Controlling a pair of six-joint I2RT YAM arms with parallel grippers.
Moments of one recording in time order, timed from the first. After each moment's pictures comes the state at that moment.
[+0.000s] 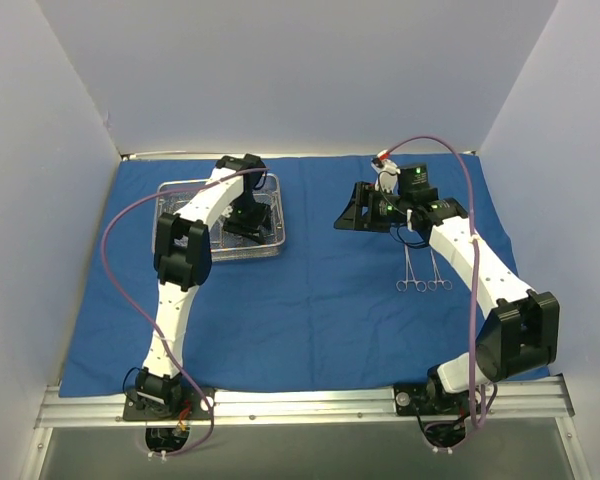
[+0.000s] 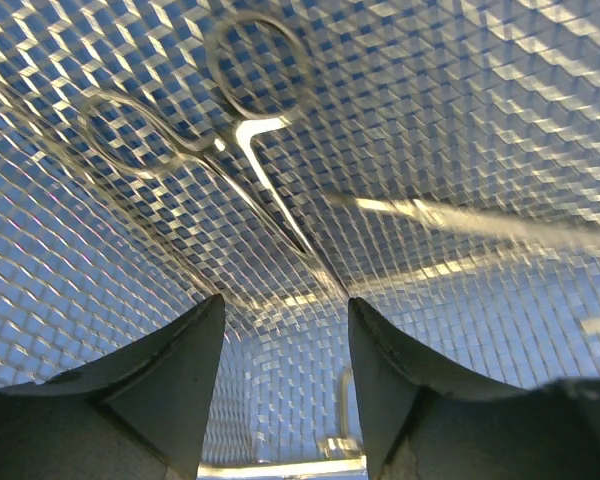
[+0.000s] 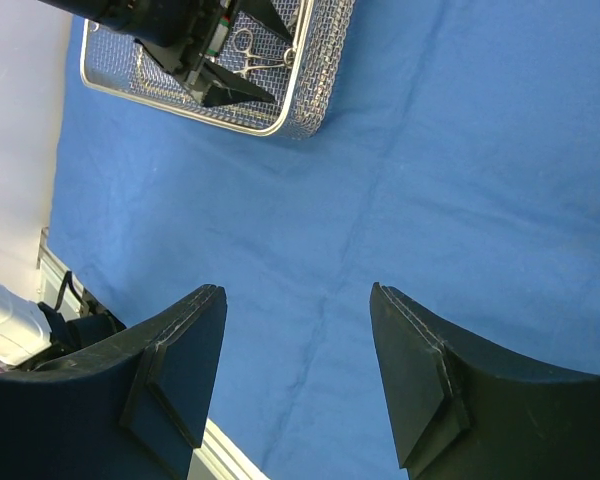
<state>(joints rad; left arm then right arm) -0.37 2.42 2.21 -1.32 0.01 -1.65 0.27 1.46 1.21 -0.46 -0.54 0.38</state>
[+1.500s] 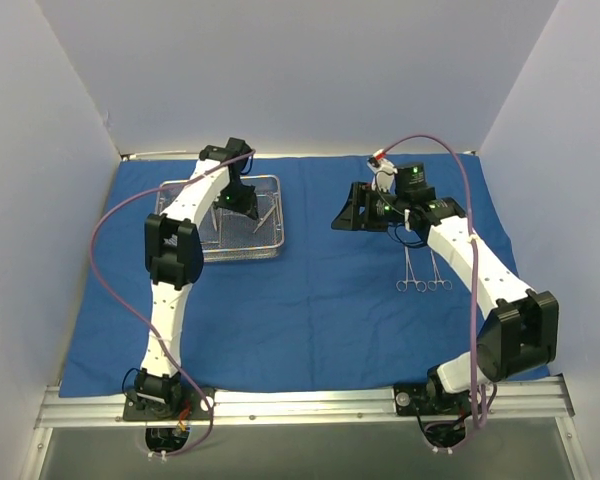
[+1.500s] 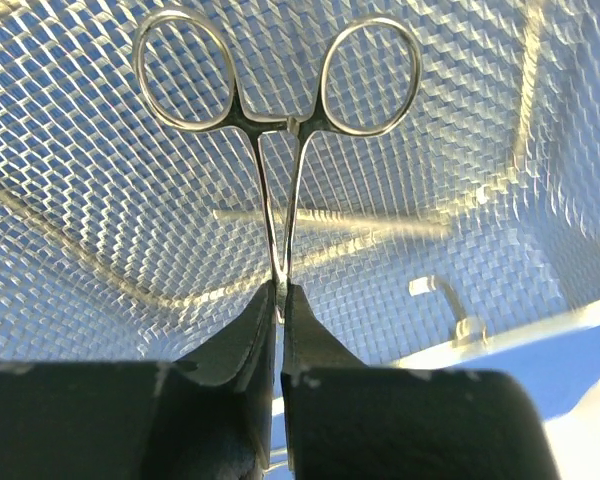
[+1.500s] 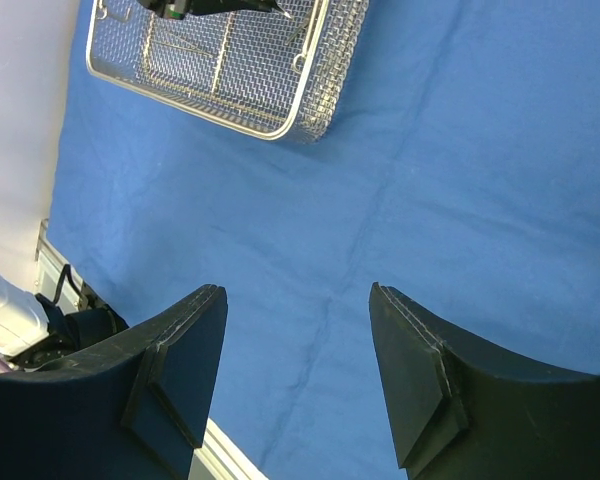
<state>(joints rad) -0.31 2.40 2.28 -1.26 -0.04 -1.61 0.29 1.46 1.22 -0.46 -0.54 0.36</state>
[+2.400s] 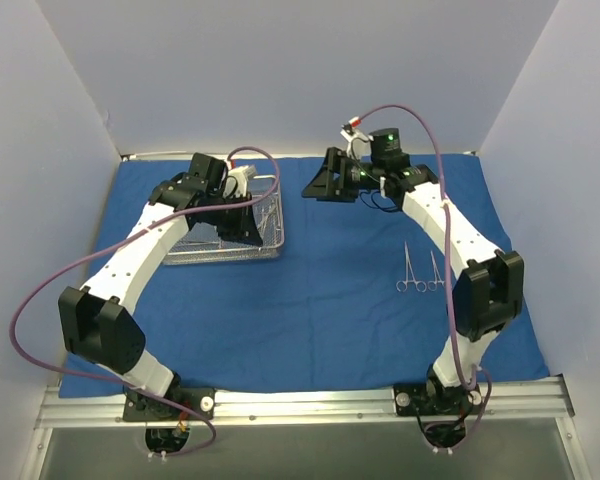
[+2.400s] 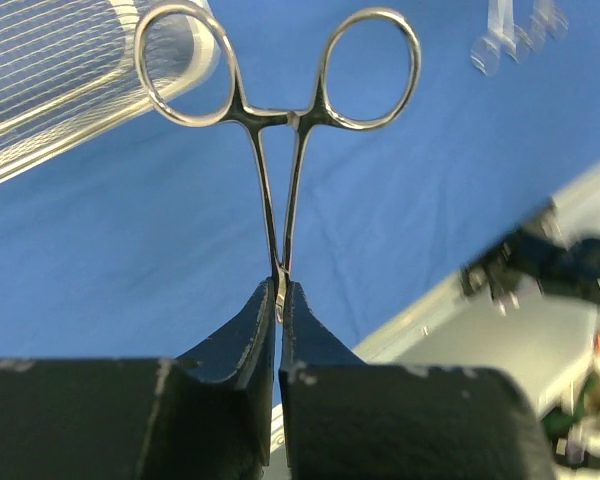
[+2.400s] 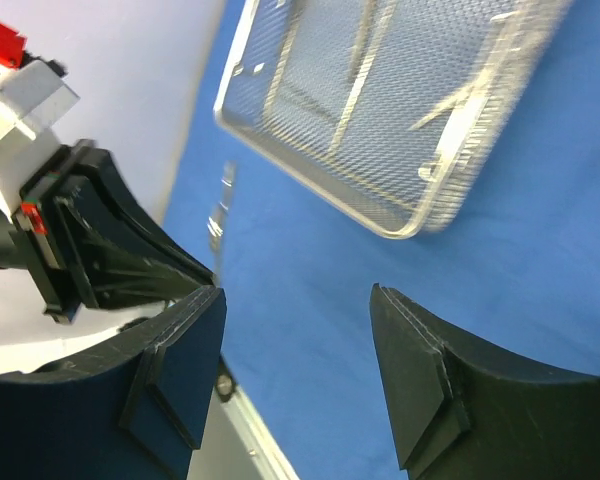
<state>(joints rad) -0.38 1.58 1.52 -0.93 0.41 -0.33 0.34 1.73 1.57 -0.42 -0.69 0.50</state>
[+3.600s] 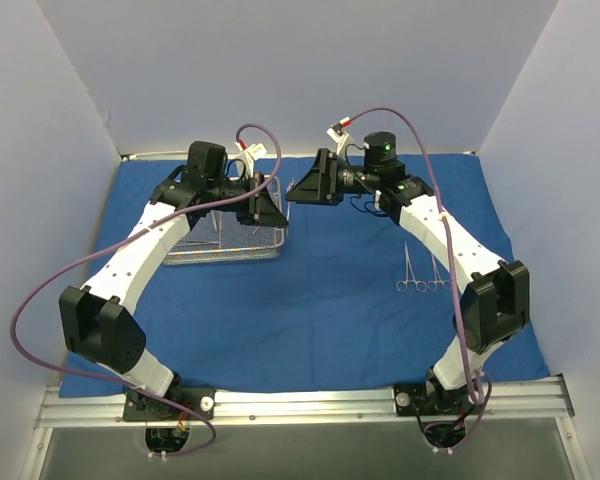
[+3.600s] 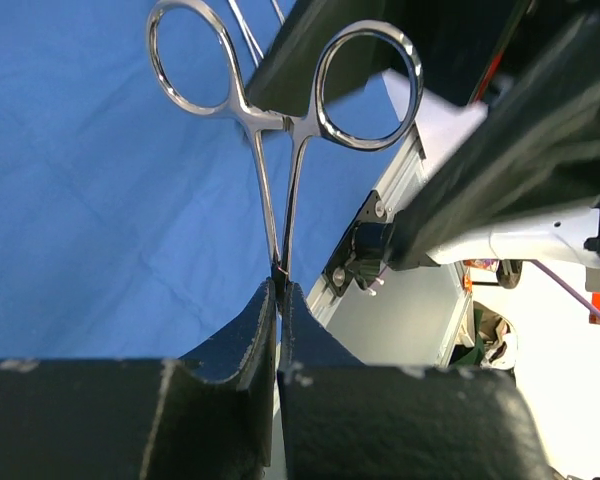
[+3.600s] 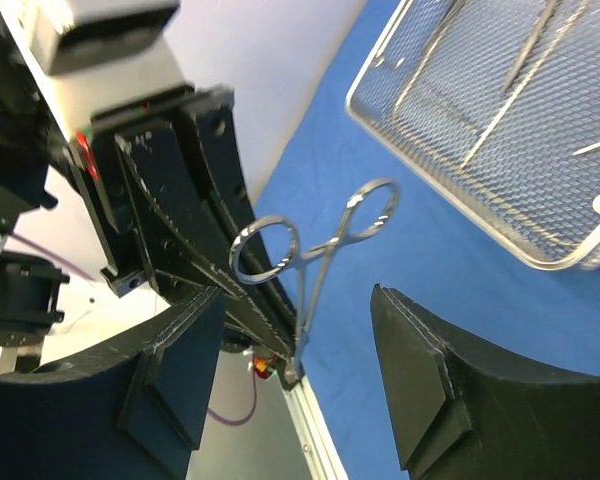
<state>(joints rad) -0.39 1.58 1.52 -0.63 0.81 -0.47 0.41 1.66 1.46 -0.14 -0.86 0.68</state>
